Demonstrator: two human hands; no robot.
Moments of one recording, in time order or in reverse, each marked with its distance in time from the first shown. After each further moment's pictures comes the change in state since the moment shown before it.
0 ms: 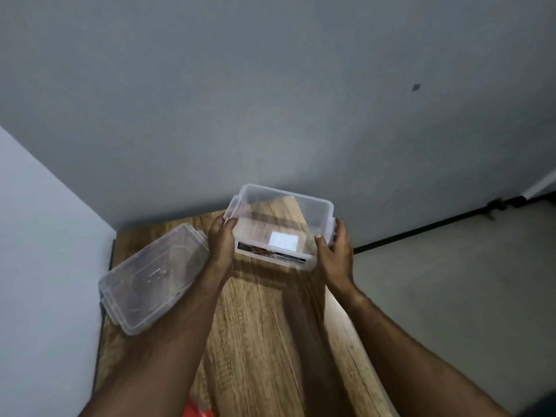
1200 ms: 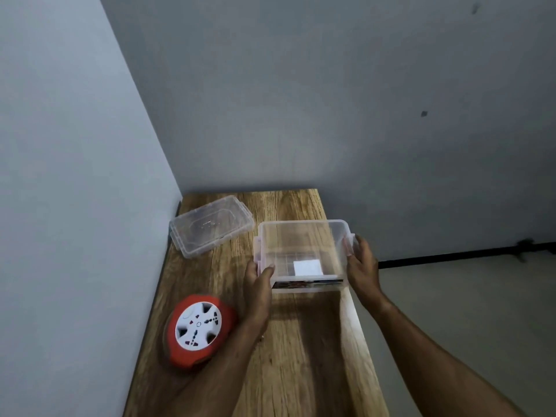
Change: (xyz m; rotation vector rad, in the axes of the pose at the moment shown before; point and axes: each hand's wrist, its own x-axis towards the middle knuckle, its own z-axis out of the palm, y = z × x) left_hand -0.275 -0.049 -0.030 -0.049 0.176 0.008; right_hand -0.131 -0.030 -0.113 0.130 -0.291 -0.029
